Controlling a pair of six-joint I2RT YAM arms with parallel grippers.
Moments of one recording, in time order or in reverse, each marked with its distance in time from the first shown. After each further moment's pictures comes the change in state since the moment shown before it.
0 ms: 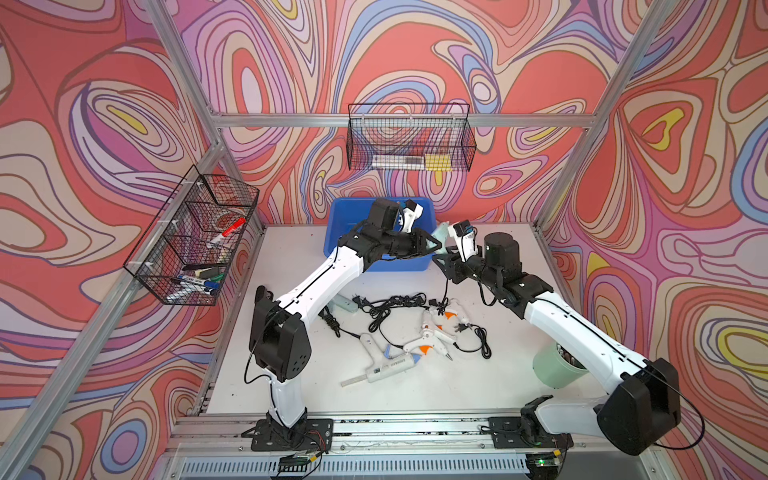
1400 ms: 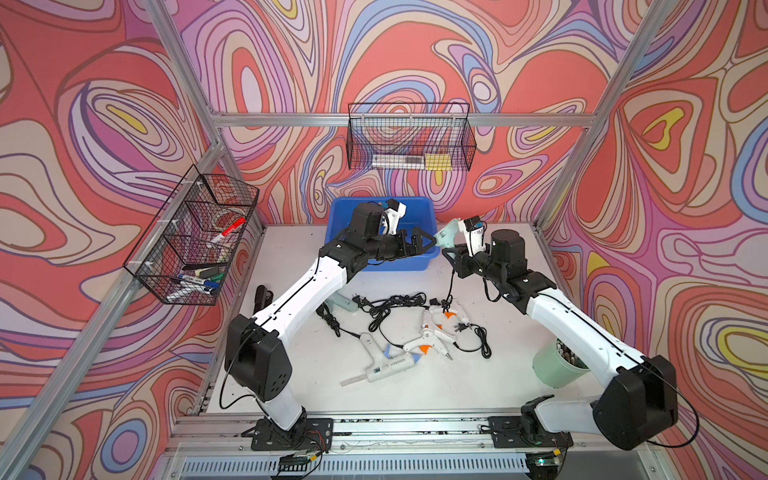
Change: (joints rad) left arm 0.020 -0.146 -0.151 0.057 -0.084 0.020; right arm -0.071 0.028 0.000 0.016 -0.014 0.054
